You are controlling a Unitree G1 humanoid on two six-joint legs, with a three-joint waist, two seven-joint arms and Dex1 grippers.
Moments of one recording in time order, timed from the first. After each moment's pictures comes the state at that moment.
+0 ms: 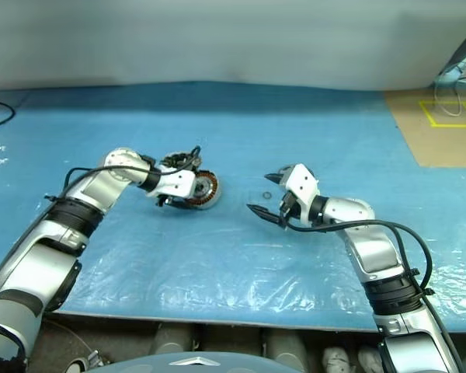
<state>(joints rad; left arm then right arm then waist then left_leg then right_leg) -0.83 0.57 -0.41 0.56 0.23 -0.32 -1.33 -0.31 -0.56 0.13 -0.13 0.26 0.30 0.85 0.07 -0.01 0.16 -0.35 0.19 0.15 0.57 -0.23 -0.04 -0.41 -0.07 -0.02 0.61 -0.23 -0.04</state>
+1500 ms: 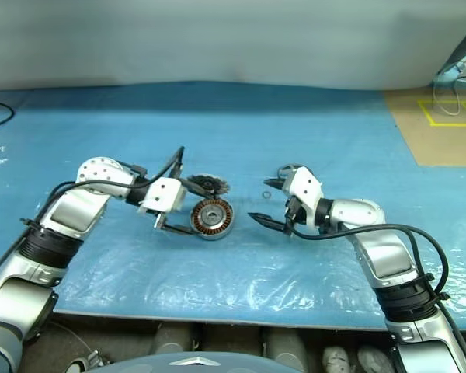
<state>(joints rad) -0.59 0.66 -0.26 -0.01 -0.12 0.04 -1.39 -0.28 -0.62 0.12 -0.24 0.30 0.37 0.91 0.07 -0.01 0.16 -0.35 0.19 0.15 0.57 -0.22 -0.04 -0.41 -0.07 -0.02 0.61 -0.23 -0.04</state>
